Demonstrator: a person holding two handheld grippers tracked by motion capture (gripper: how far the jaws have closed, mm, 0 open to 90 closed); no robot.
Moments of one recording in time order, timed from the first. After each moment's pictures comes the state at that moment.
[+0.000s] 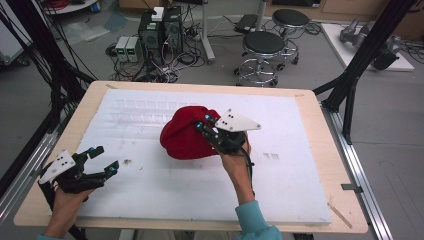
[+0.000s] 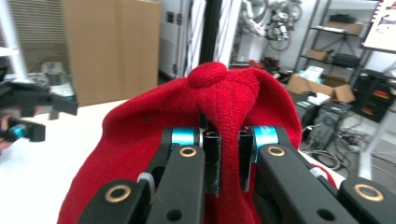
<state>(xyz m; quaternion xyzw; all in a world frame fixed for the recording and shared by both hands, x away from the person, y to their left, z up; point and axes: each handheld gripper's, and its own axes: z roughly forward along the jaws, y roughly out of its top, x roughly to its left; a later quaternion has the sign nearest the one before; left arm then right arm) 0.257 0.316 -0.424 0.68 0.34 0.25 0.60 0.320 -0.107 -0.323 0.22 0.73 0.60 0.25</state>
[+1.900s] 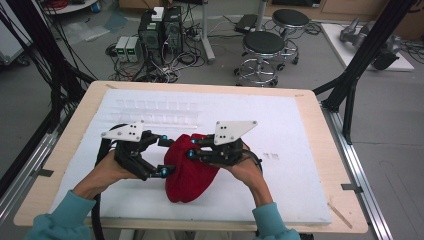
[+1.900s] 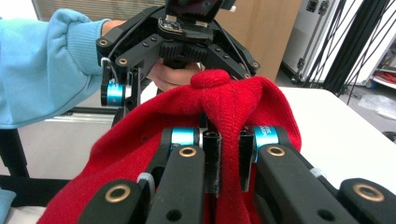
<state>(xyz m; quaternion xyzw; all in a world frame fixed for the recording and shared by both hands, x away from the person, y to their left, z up) 0.307 0.169 -0.336 0.80 0.10 -0.02 0.59 0.308 -0.104 -0.321 0.02 0.80 0.60 0.07</state>
